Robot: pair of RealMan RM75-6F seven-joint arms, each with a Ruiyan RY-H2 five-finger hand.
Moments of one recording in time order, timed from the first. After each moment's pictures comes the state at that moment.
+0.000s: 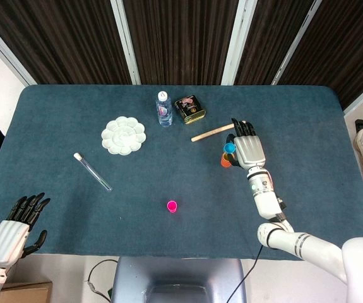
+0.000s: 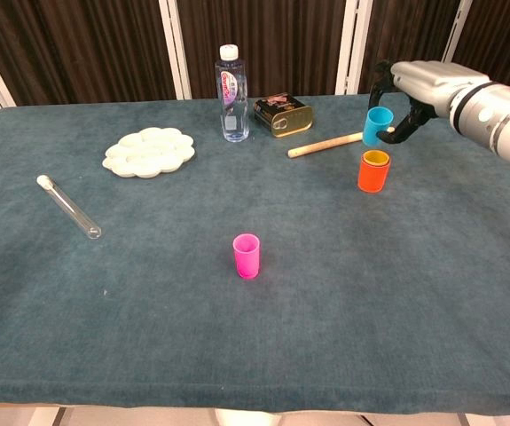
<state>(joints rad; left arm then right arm) -0.13 -1.13 0.05 -1.55 1.68 1.50 -0.06 0.81 -1.66 0.32 -1.13 -0.95 0.95 -0.41</state>
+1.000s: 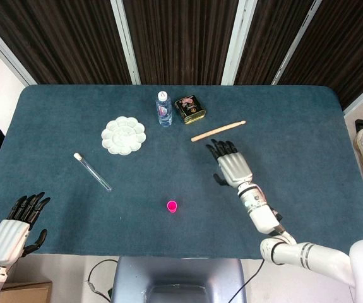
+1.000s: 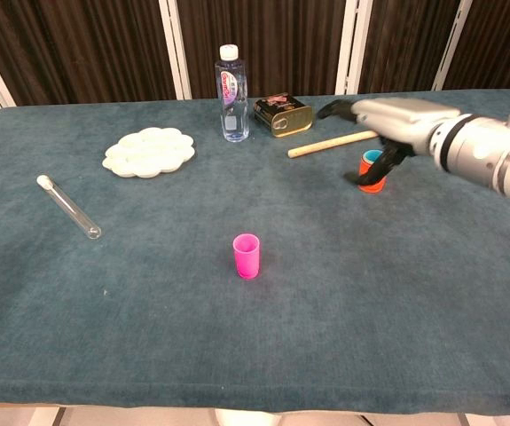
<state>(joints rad) -0.13 -1.14 0.05 -1.55 1.67 1.48 -0.05 0.77 -1.59 0.22 -1.37 -1.08 0.92 -0.36</state>
